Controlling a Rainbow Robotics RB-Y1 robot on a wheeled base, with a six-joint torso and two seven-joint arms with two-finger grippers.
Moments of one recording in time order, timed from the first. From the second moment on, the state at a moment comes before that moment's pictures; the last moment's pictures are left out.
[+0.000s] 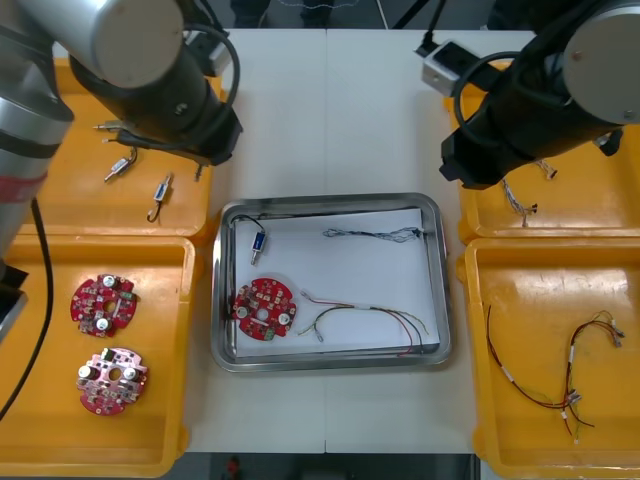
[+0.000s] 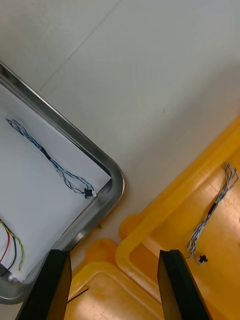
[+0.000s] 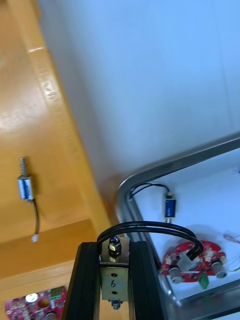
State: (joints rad) right arm -0.80 -0.61 0.20 -2.03 -0.74 1.92 1.57; left arm -0.92 0.55 -0.30 -1.80 0.66 1.91 -1.13
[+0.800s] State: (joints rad) right arm -0.45 -0.72 -0.19 -2.16 -0.80 1.92 1.48; left arm -0.86 0.43 -0.63 -1.67 0.52 1.68 -0.70
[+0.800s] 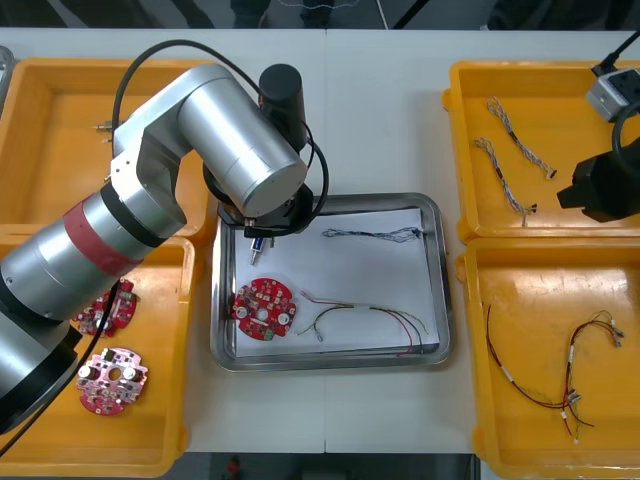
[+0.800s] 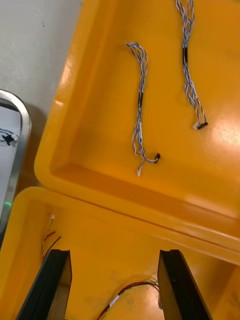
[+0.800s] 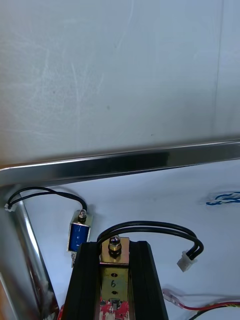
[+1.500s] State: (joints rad) right arm -0.16 -0.72 -0.34 -2.27 -0.83 1.92 1.26; left arm -0.81 0.43 -0.72 -1.63 0.48 1.55 -0.67
